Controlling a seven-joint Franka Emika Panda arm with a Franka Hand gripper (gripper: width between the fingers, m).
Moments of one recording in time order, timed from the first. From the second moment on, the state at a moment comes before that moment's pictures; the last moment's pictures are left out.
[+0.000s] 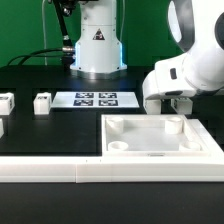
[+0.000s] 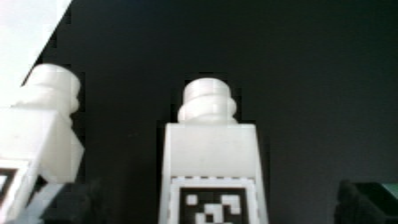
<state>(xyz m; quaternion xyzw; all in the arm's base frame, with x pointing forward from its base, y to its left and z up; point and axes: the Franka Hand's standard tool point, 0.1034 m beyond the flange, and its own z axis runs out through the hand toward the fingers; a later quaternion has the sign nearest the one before) 0.370 0.180 0.015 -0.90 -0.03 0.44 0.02</state>
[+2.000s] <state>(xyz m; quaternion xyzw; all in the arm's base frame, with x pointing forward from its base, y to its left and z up) 0.416 0.147 0.081 -0.91 -0.02 0.42 0.04</state>
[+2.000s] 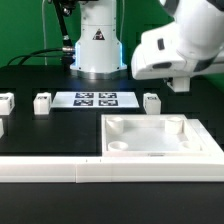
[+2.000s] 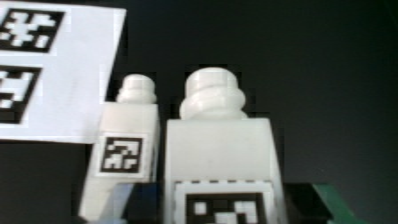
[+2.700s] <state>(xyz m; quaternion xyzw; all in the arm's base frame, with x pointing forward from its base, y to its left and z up) 0.456 0.141 0.083 -0.97 -0.02 0.23 0.06</state>
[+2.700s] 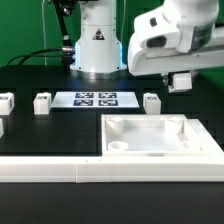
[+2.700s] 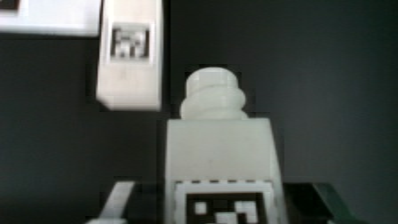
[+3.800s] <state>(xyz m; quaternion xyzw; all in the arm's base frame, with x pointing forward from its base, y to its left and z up) 0.540 0.126 0.115 -0.99 -0.02 -0.10 0.07</state>
